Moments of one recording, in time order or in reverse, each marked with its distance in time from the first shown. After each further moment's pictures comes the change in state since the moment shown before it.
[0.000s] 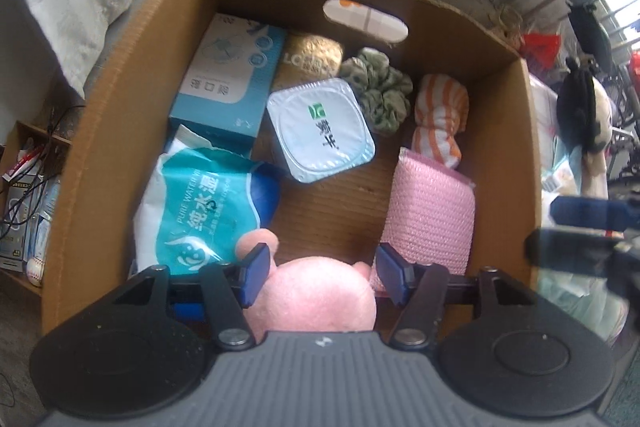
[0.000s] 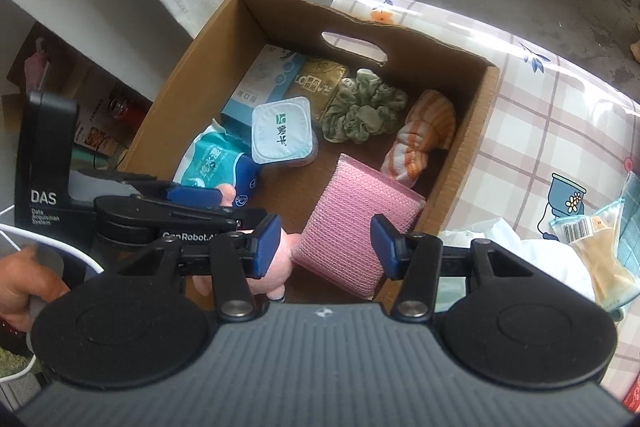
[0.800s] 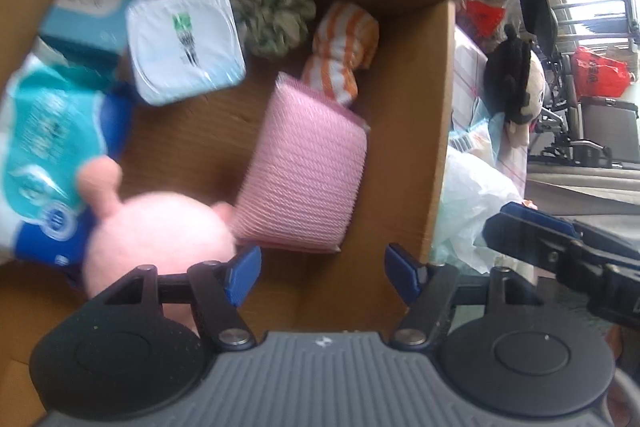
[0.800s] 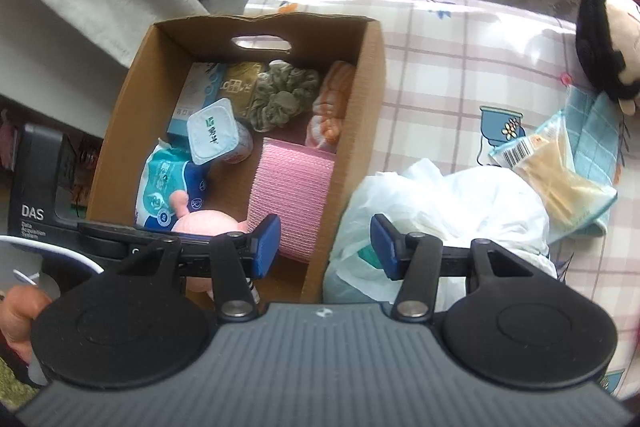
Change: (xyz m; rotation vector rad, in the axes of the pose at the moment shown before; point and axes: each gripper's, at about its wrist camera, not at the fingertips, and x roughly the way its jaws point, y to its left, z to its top) left arm 0.020 -0.033 -0.003 -0.075 0.163 -0.278; right arm -0.030 -0.066 -0.040 0.286 -0.028 -0.055
